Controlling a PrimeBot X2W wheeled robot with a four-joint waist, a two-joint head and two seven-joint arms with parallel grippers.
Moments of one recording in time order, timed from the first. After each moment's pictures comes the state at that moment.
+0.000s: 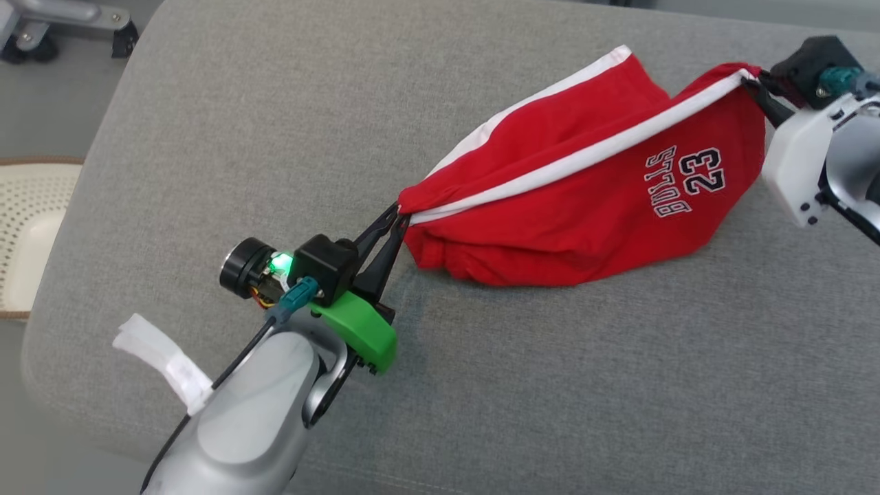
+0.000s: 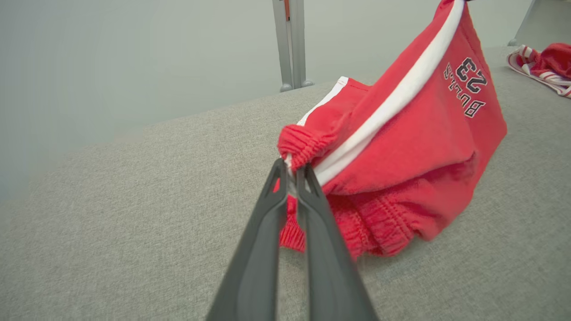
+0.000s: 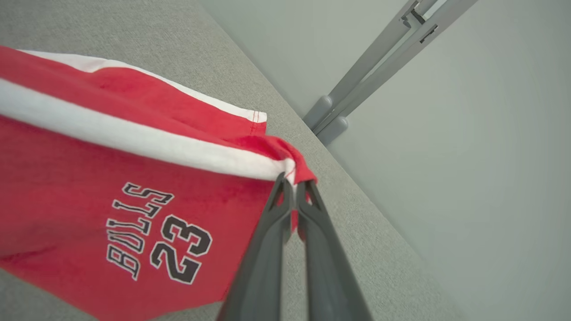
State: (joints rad) left arm -0.56 0.19 -0.66 0.44 -0.37 -0.08 -0.22; right arm -0.86 -0.77 0.69 0.27 0.39 0.13 0.31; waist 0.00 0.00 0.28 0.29
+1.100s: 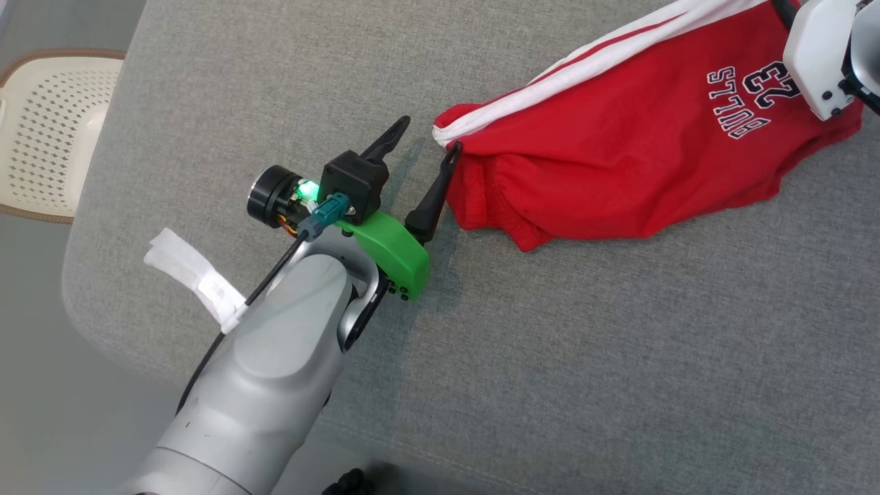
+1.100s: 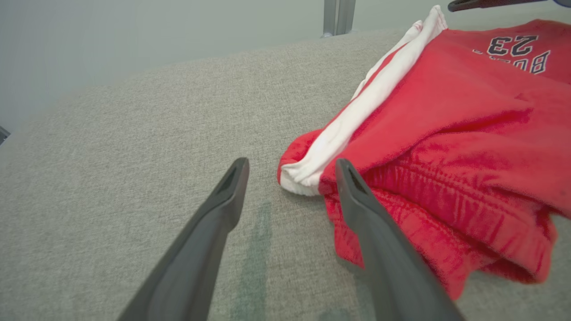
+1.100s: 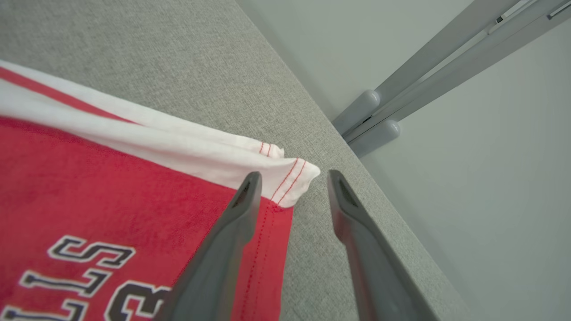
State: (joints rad) left arm -0.80 0.05 -0.68 0.71 -0.41 -0.09 -0.26; right arm -1.33 -0.69 1.10 0.73 0.55 0.13 0.19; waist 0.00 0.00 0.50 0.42
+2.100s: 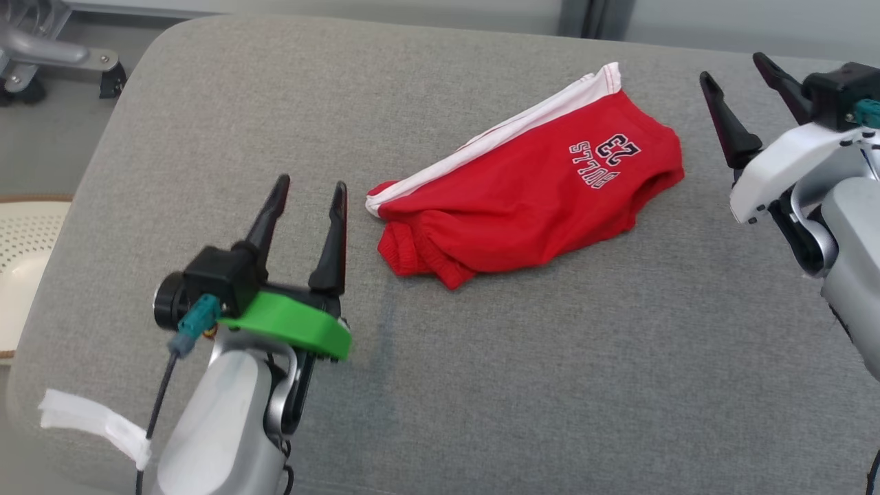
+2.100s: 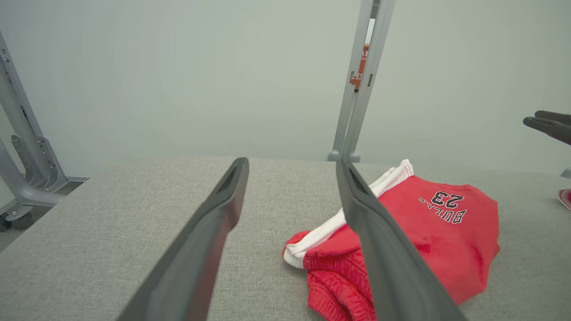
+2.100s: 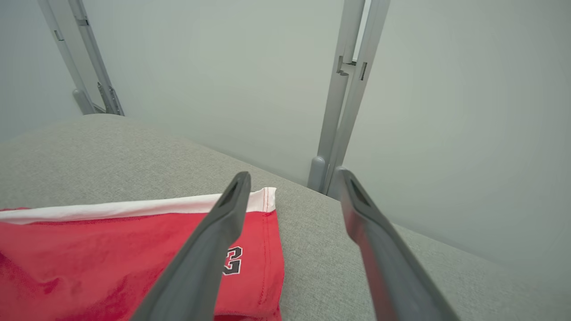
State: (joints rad) left arm -0.43 0.11 -0.33 0.34 -0.38 -0.05 -0.26; right arm -0.89 -0.50 0.64 0.78 0.62 0.13 -0.26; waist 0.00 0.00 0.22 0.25
